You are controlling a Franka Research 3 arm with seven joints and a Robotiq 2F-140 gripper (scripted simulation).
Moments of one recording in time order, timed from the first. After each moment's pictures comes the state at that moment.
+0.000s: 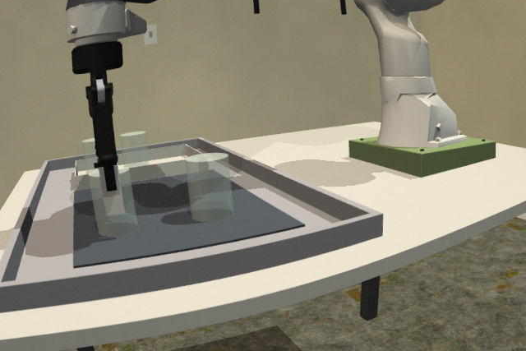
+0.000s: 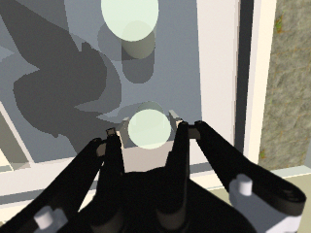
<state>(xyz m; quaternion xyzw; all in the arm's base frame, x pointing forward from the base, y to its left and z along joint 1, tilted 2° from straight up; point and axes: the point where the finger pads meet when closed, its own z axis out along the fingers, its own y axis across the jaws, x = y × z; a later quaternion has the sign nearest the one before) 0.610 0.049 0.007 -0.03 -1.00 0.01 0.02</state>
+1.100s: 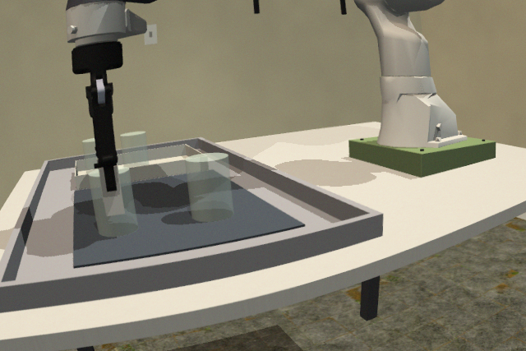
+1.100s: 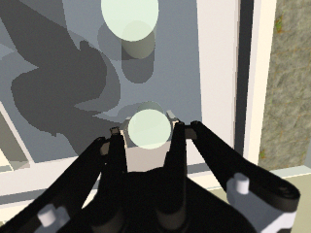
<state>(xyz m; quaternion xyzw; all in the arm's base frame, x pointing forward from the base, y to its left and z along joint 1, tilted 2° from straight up) 0.610 0.049 0.007 -0.03 -1.00 0.01 0.02</state>
